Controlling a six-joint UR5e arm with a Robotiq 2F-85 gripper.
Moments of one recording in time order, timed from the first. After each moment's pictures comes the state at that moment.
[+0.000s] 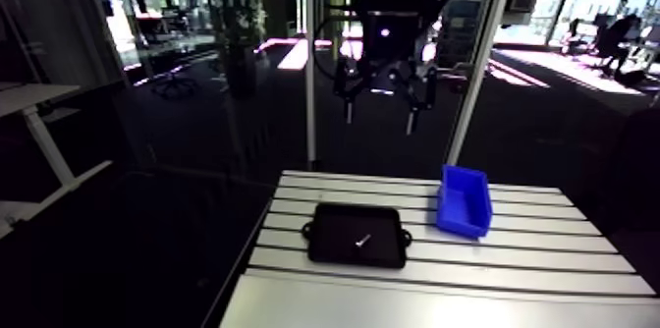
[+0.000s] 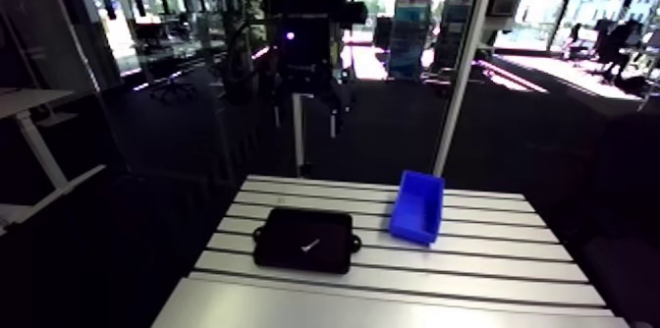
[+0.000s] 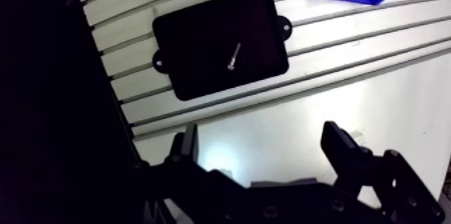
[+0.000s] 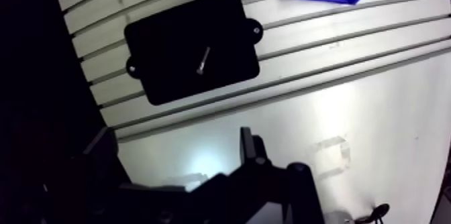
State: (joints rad) arm 0.07 -1.52 1.67 -1.74 -1.57 -1.21
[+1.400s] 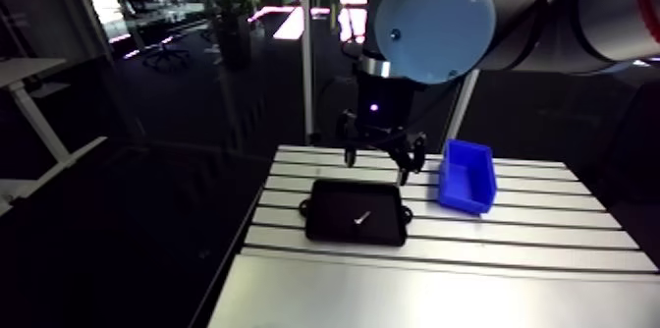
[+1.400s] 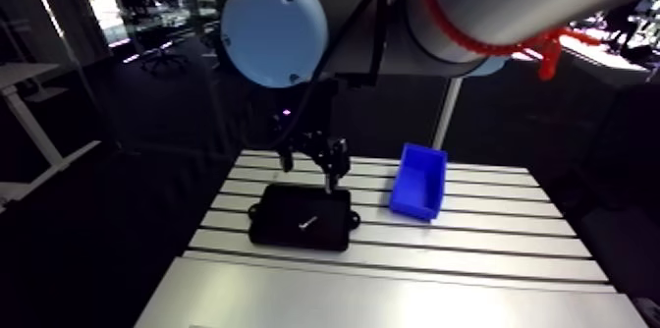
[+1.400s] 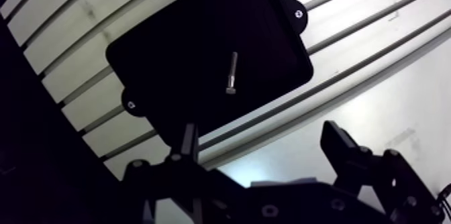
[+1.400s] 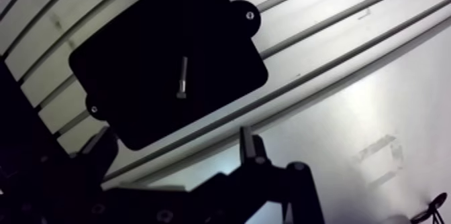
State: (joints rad) arm 0.06 -1.41 1.92 -2.05 -1.57 -1.01
